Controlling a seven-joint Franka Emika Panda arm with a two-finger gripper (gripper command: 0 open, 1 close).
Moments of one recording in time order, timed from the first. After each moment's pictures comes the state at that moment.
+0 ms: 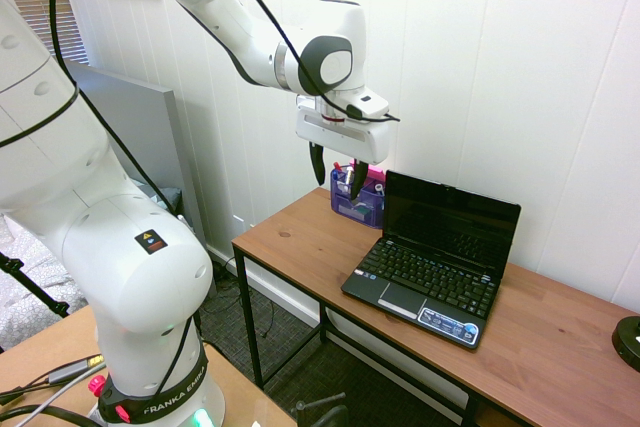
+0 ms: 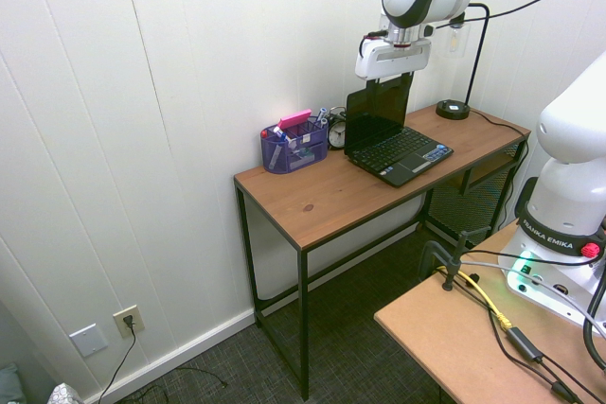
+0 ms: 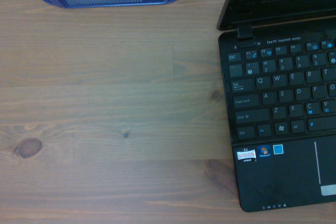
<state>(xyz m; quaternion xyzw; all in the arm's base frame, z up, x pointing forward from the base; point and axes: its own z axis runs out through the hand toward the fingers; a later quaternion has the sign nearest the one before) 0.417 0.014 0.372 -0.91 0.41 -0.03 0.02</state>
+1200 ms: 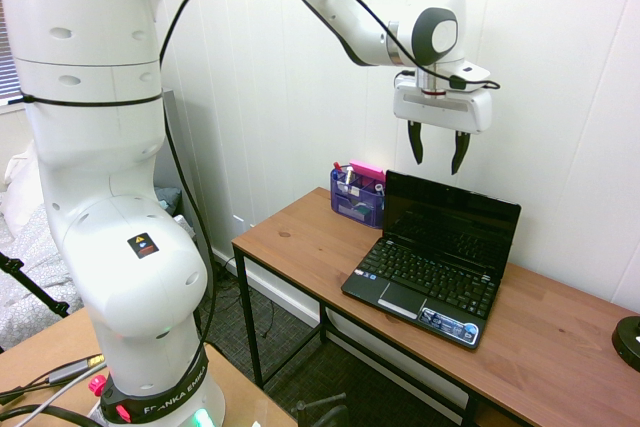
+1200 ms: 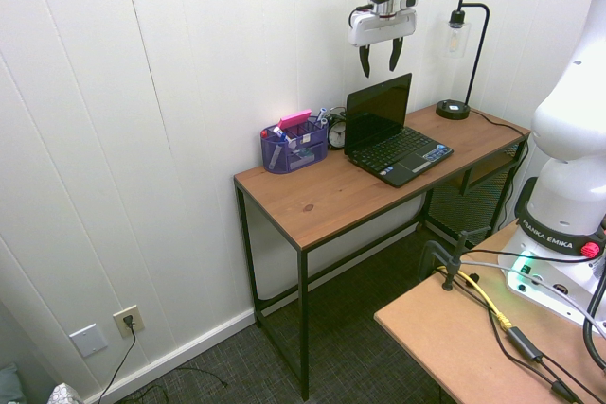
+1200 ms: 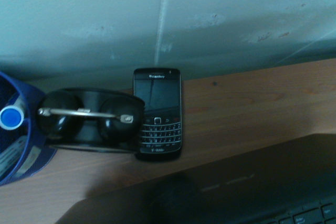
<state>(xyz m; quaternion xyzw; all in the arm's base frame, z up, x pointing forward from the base) 0.588 -0.115 0.392 -0.88 0.48 -0.06 -0.03</state>
